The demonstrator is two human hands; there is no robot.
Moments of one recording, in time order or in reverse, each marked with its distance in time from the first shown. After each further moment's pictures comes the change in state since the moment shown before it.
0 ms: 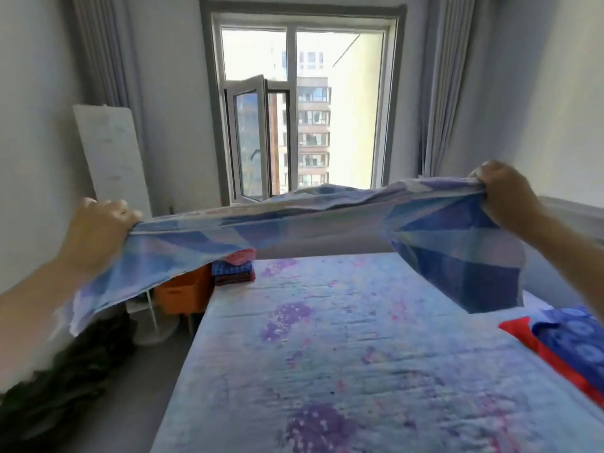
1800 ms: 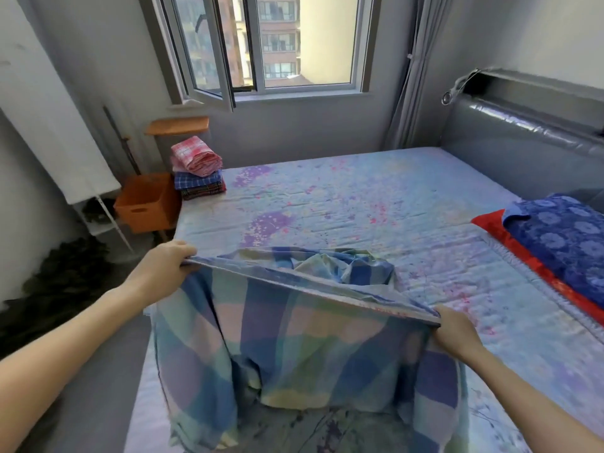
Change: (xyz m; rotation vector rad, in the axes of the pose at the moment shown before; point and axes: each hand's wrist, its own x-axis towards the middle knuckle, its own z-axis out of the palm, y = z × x) left_hand -0.069 0.175 0.141 -0.761 -0.579 -0.011; right_hand -0.335 -0.098 0.100 0.199 -1.066 0.751
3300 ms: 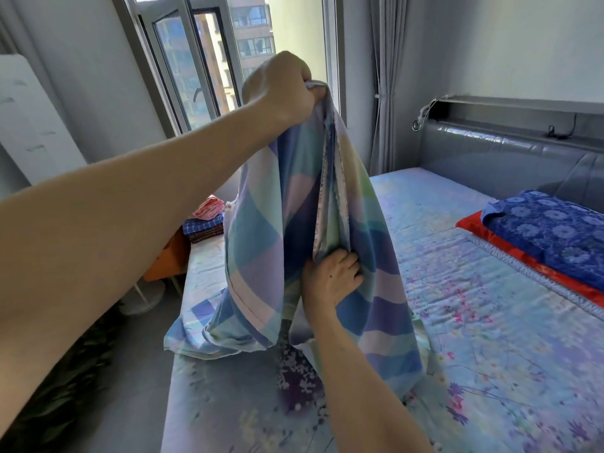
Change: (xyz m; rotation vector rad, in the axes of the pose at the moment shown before) left_hand 0.040 0.287 -0.215 -0.040 0.498 0.132; right_hand -0.096 -0.244 -0.005 0.376 0.603 0.152
